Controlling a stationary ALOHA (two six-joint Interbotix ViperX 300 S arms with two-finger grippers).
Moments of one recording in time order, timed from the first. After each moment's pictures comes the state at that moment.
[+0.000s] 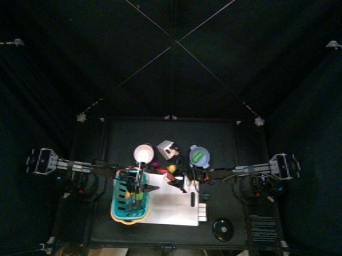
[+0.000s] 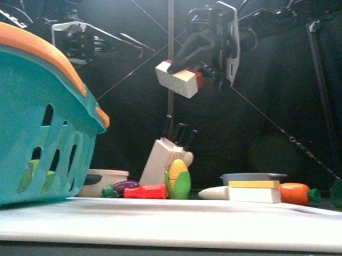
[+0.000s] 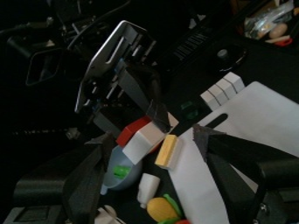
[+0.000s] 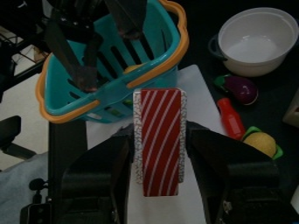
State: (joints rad) left arm 0.03 -0.29 0.92 0.31 -0.56 0.51; right arm -0.01 -0.17 0.62 -0.51 0.01 0.93
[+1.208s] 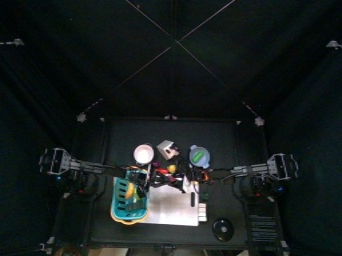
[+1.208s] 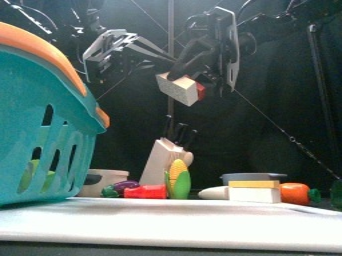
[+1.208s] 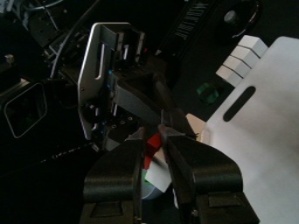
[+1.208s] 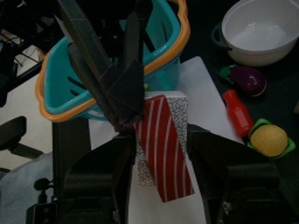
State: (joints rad) left arm 0.03 -0.15 0.81 0.31 -0.49 0.72; right arm 0.00 -0.15 0.63 -0.47 -0.01 0.93
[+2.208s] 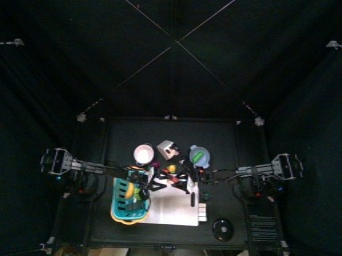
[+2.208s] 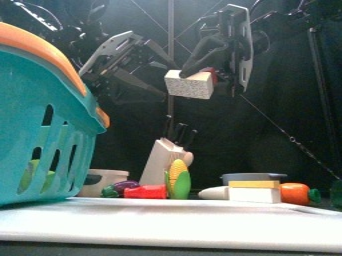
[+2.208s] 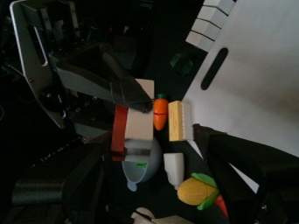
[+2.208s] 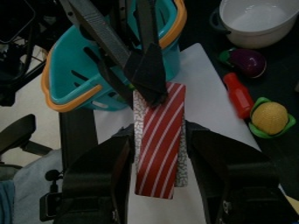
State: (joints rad) left arm -0.01 -0.13 0.78 0.37 -0.40 0.89; right arm 0.02 -0.21 0.69 -0.40 0.01 0.93
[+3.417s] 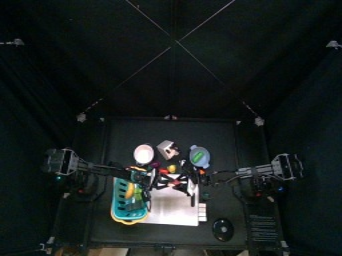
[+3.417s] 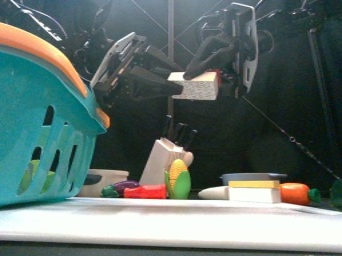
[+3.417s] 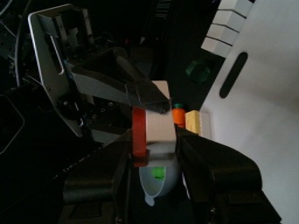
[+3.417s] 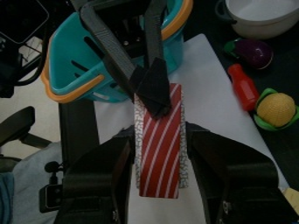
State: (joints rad) left arm 0.00 -0.06 0.78 0.26 -0.49 1.00; right arm 0.03 -0.21 0.70 -0.41 0.02 0.93
